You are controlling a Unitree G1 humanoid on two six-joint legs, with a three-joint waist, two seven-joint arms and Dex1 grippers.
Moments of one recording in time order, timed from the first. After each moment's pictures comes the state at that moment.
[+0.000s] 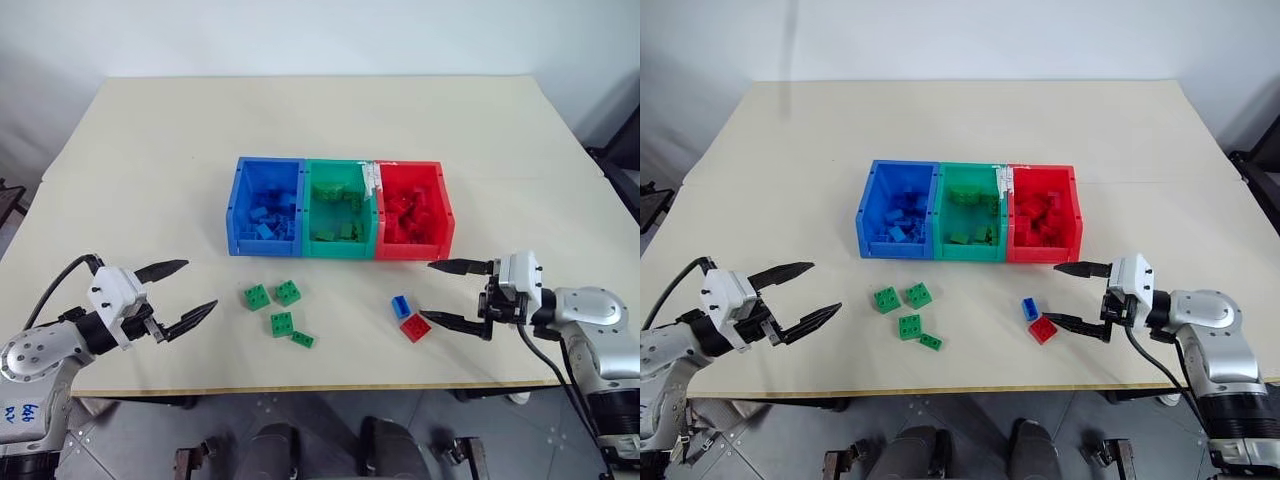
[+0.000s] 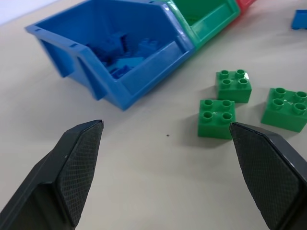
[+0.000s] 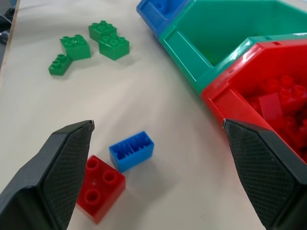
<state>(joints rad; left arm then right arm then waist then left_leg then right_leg) 0.04 0.71 0.33 -0.14 -0.41 0.02 -0.91 -0.22 -0.74 -0.09 0.08 0.49 -0.05 1.28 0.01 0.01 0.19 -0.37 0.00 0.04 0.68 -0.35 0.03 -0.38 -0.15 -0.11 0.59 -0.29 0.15</state>
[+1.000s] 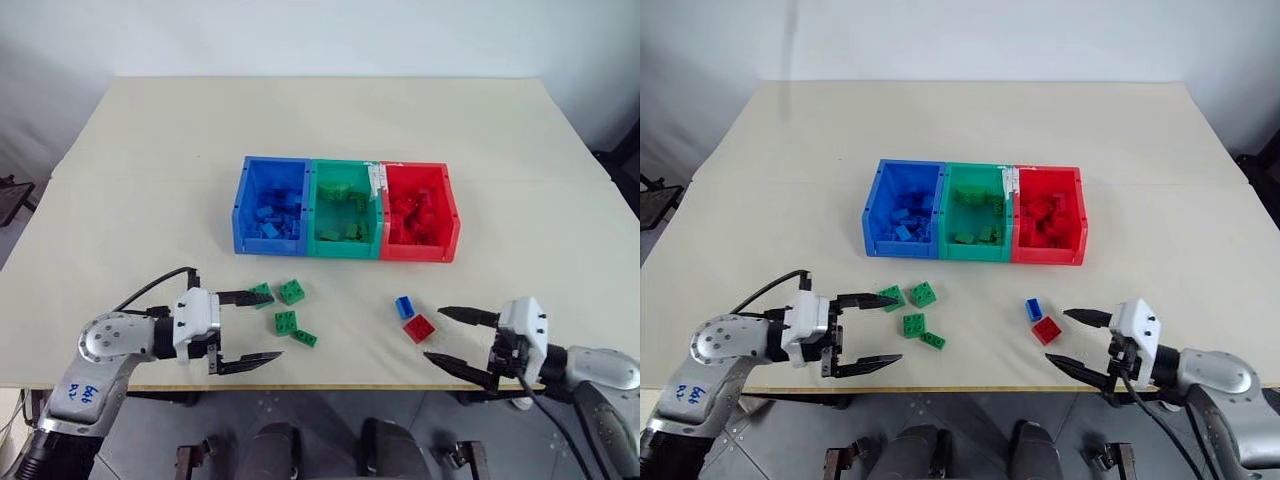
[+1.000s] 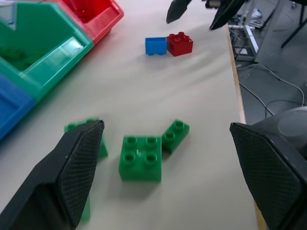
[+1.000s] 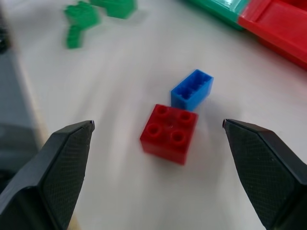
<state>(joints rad) 0.00 0.73 0.08 -0.27 -0.45 0.07 -1.11 0.16 -0.71 -0.16 -0.29 0.45 0.22 0.98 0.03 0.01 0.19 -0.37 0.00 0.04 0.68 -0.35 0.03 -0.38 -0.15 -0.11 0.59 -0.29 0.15</state>
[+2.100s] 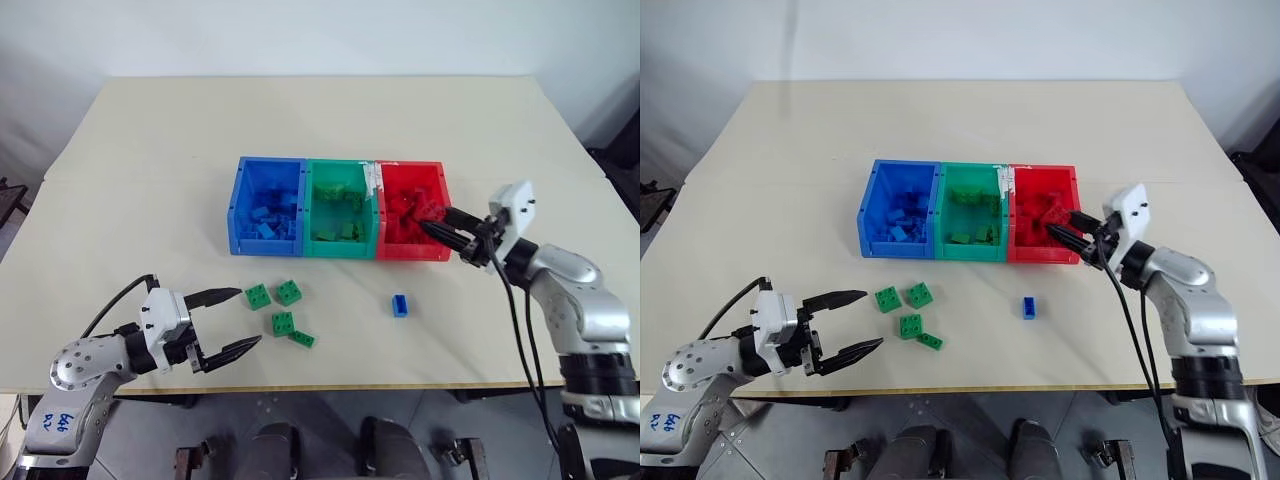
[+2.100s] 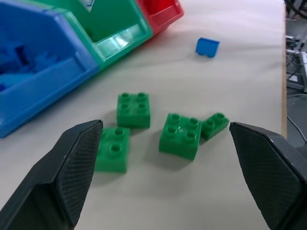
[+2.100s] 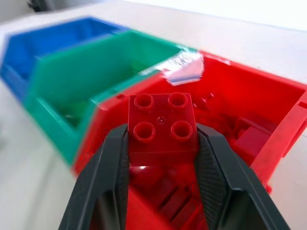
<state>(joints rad) 0.13 0.66 0.23 -0.31 -0.49 0.13 -0.96 -0.56 -0.58 -0.12 0.23 0.42 0.29 0.83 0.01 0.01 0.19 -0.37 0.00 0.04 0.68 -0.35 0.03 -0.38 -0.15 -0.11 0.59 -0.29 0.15</state>
